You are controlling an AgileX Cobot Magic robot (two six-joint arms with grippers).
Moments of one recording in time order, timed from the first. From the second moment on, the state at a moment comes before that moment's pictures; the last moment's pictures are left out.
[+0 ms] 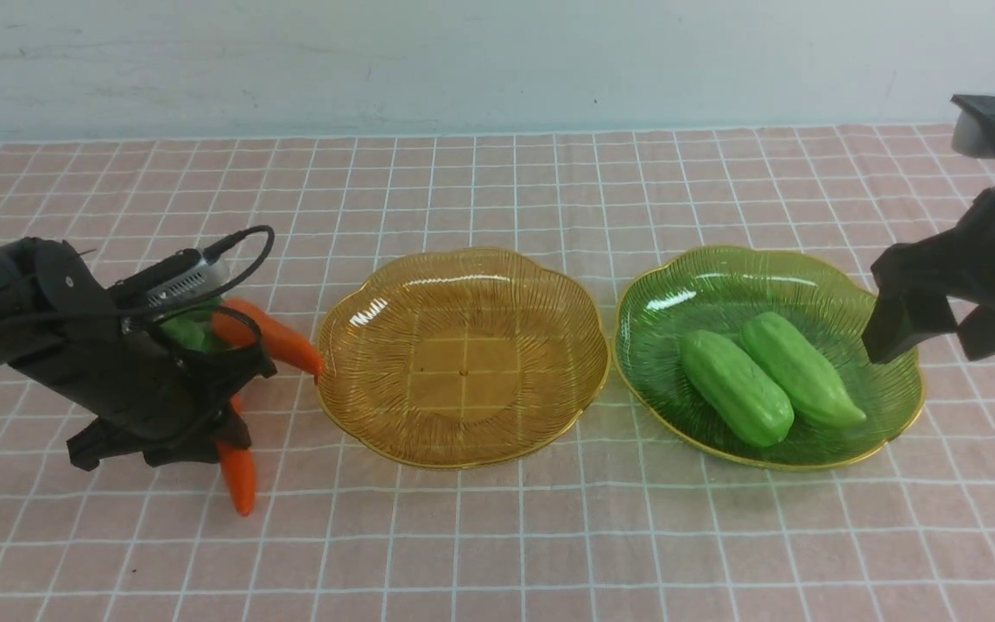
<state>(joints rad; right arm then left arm) 0.12 1.57 -1.32 0.17 1.24 -0.01 -0.17 1.74 -1.32 -0.38 0.87 -0.16</state>
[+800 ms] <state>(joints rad) 0.12 1.57 -1.32 0.17 1.24 -0.01 -0.10 1.90 -1.50 -0.38 0.75 -0.23</state>
